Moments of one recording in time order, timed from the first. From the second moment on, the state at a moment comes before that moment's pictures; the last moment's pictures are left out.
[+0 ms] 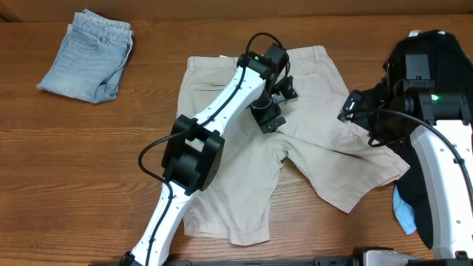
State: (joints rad) left arm -0.58 2.53 2.25 -1.20 0.13 0.49; right arm -0.01 1.45 1.43 -1.26 -0.09 0.50
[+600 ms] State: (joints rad) left arm -0.31 2.56 2.28 -1.22 0.02 -0.02; right arm -0.01 1.45 1.43 -1.19 -0.11 0.49
